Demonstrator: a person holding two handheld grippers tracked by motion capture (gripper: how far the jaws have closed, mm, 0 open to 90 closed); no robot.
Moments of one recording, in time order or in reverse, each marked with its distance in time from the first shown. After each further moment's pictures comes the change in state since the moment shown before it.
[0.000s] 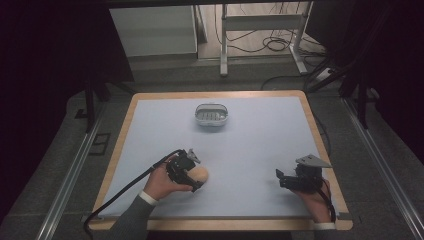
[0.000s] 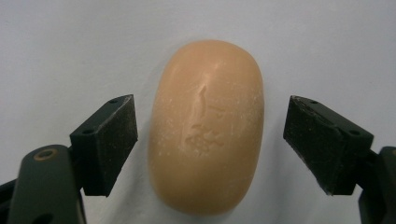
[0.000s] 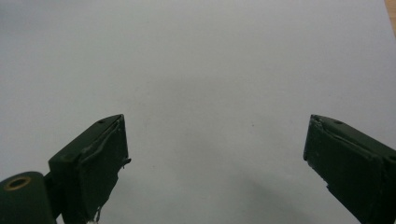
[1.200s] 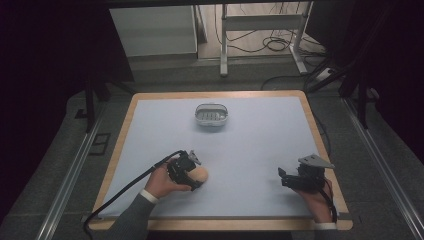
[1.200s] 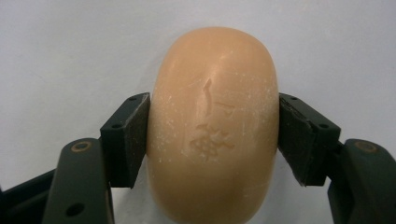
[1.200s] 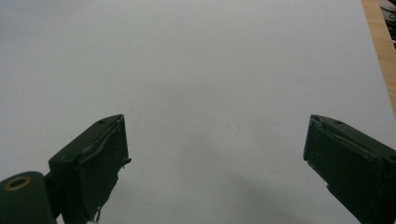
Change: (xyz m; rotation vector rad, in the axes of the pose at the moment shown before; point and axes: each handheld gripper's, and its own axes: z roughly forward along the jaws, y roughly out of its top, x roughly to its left) left arm 0.008 -0.002 0.004 0.021 -0.009 0.034; right arm -0.004 0.000 -0.004 -0.021 -0.030 0.012
